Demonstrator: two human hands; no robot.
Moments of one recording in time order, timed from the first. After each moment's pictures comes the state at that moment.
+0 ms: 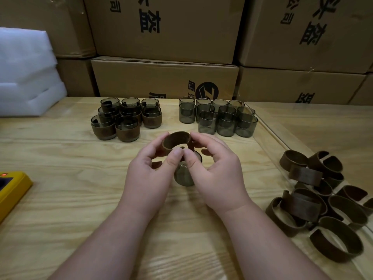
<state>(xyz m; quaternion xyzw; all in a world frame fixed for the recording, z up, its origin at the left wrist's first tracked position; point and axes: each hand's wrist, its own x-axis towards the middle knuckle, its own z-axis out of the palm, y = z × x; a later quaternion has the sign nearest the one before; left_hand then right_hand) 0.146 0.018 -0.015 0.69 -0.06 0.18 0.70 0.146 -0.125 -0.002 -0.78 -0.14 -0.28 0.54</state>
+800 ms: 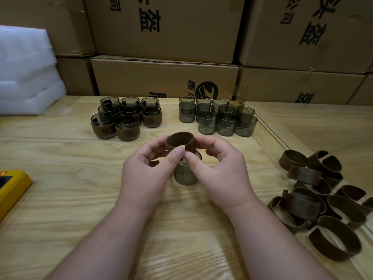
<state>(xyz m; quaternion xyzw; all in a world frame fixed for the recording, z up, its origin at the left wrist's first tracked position) 0.146 0.019 -0.014 0.66 -0.05 0.18 0.73 0.144 -0.136 0.001 -0.77 -0.12 -0.22 0.59</state>
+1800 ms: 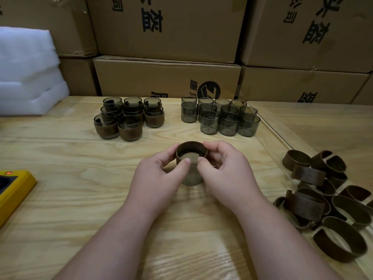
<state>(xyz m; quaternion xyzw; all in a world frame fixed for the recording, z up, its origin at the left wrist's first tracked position) 0.147 0.018 -0.016 0.78 -0.03 0.12 0.61 0.149 -0.143 -0.006 -0.82 -0.02 -0.13 0.55</state>
